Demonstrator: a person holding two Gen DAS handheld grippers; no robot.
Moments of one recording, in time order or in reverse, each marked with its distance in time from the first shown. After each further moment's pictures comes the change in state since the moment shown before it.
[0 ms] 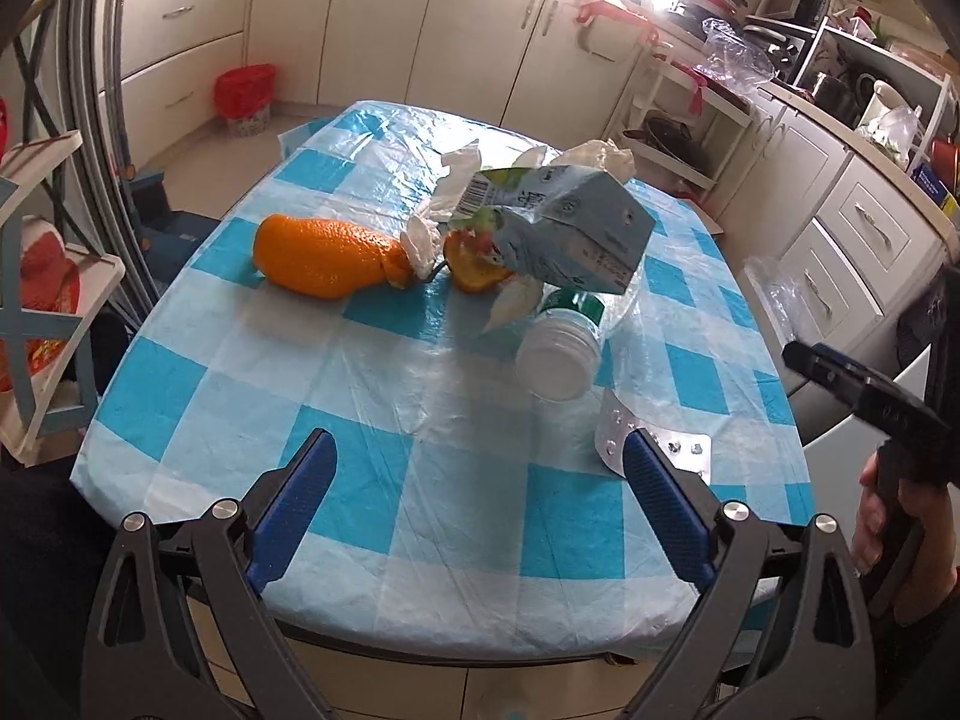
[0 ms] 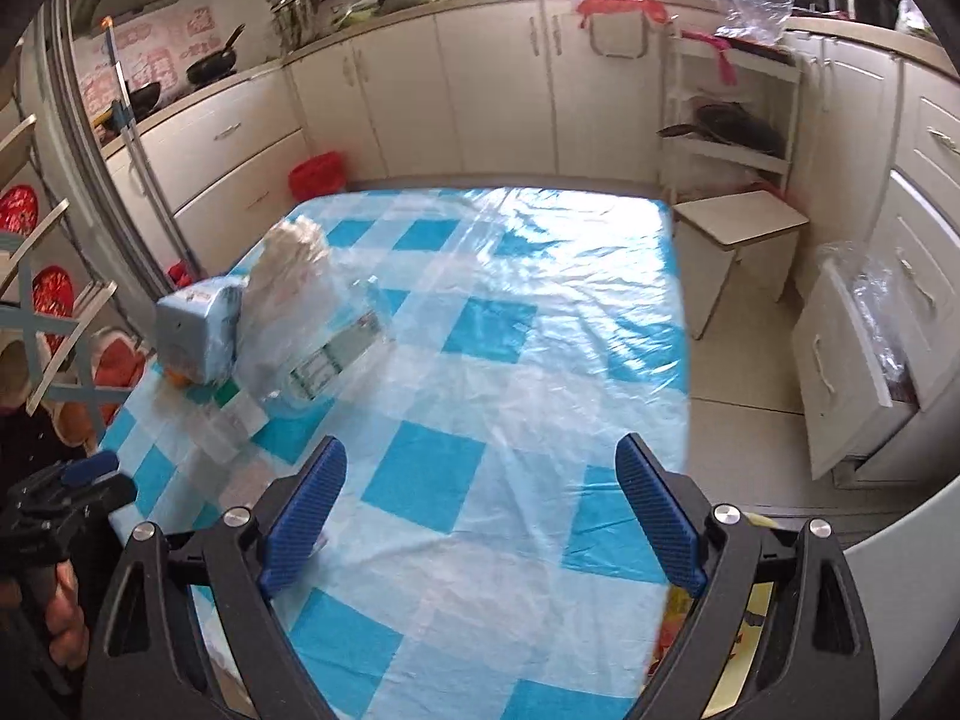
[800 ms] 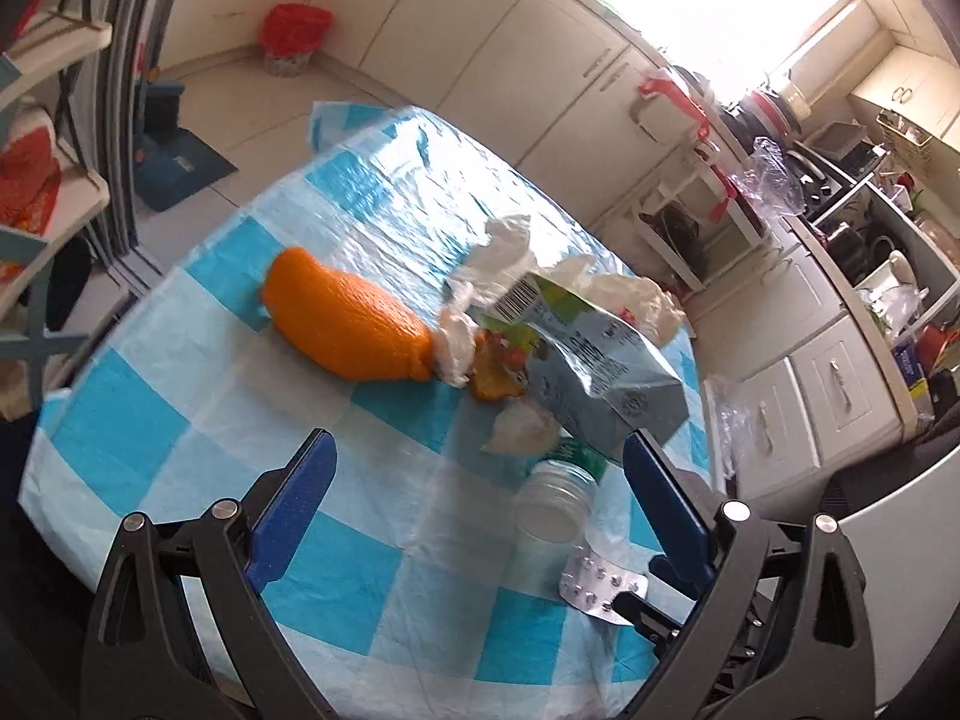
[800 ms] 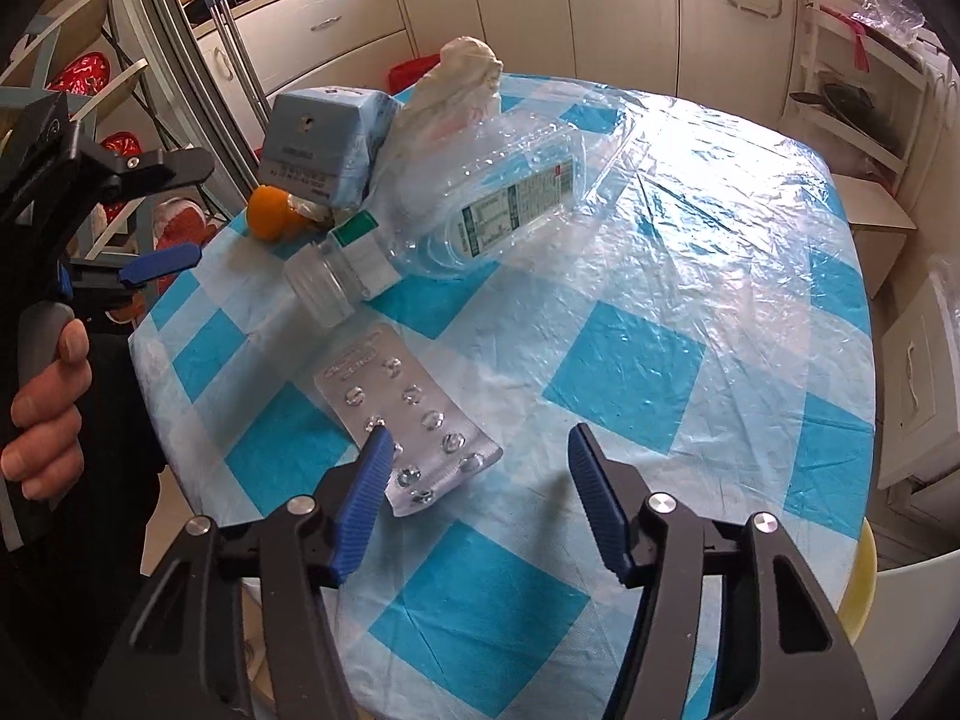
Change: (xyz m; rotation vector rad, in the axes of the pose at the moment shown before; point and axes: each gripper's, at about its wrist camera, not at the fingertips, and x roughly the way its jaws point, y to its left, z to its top) left arm 0.017 0.050 0.053 -0.307 -0.034 -0.116; right arm 0.039 0.064 -0.030 -0.153 0.183 0.148
